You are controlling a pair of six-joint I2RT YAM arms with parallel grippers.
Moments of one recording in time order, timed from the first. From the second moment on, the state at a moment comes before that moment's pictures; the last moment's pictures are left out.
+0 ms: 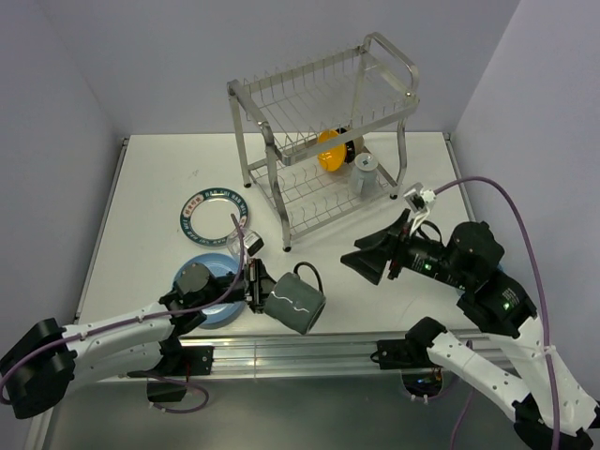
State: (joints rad) left arm -0.94 0.93 0.27 0.84 0.57 -1.60; right arm 0.62 0.55 0.98 -0.54 -0.43 0.53
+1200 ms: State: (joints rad) left arm -0.94 0.39 0.42 -0.27 0.86 -1.57; right arm 2.03 0.82 0.74 -0.53 1.19 -0.49
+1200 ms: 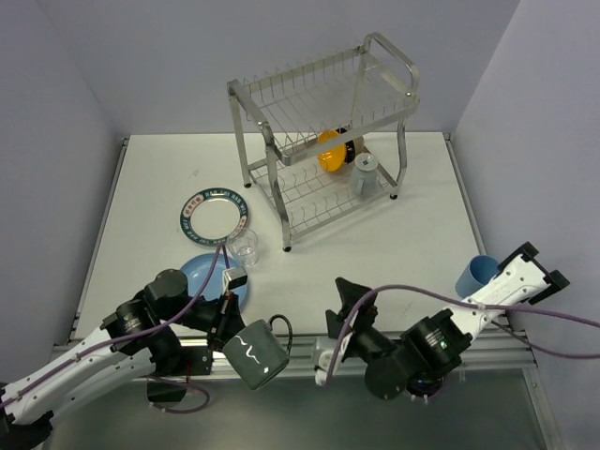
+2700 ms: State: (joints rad) left arm -0.94 0.38 0.59 -0.69 0.91 -1.38; right arm 2.31 1.29 0.84 0.29 1.32 -1.26
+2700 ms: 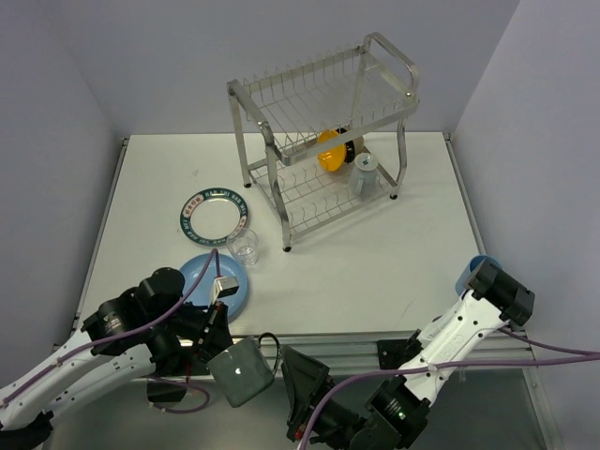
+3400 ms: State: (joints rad) left arm -0.94 0.37 0.61 -0.73 0.93 -1.38; right arm 2.19 1.35 0.86 0.46 1.15 -1.40
